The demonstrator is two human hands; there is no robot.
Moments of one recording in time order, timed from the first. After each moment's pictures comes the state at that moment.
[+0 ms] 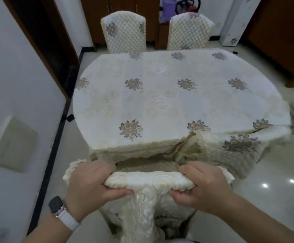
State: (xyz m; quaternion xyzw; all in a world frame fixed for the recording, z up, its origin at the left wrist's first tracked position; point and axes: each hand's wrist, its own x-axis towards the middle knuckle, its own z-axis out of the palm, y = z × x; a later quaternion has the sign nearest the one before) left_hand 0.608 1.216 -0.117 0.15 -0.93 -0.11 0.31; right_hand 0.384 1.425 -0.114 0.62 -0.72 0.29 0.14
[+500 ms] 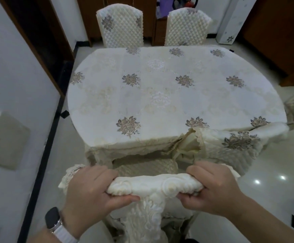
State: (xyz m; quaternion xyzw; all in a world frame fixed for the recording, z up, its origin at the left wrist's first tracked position) left_hand 0.610 1.235 -0.123 0.15 -0.93 -0.13 0.31; right_hand 0.378 1.434 -0.114 0.63 -0.71 0.30 0.13
